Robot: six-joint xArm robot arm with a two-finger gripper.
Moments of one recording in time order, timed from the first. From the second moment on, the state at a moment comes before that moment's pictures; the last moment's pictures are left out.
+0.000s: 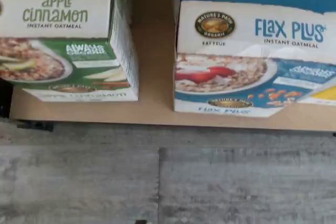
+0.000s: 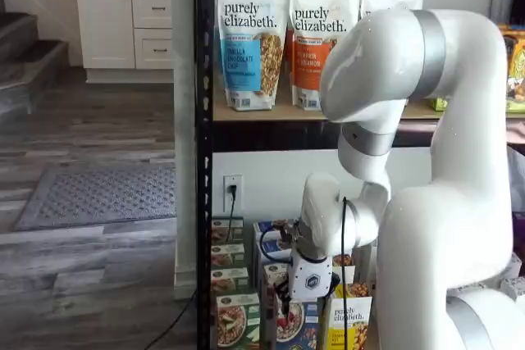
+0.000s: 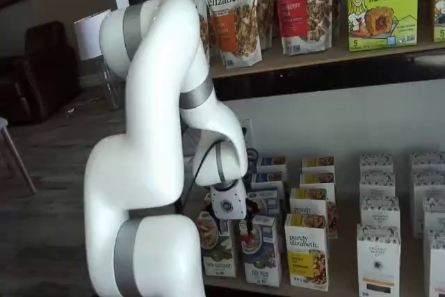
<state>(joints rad) 0.10 0.42 -0.72 -0.11 0.15 0.21</state>
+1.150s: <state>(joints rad) 0.09 0.60 -1.01 0.51 0.40 -1.95</state>
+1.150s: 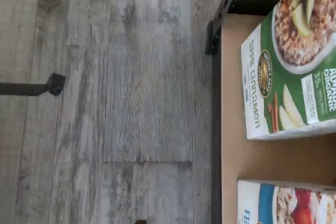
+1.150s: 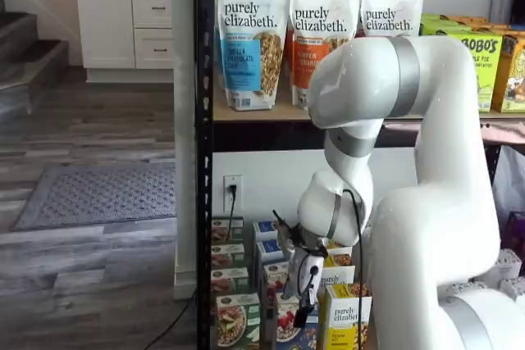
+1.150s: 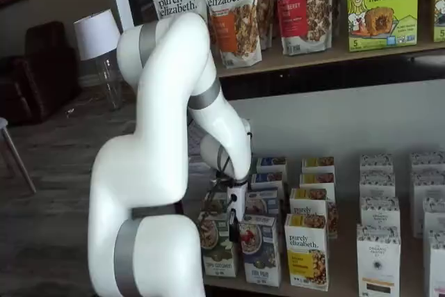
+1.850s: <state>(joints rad) 0.14 0.67 -1.07 0.57 0.35 -1.95</state>
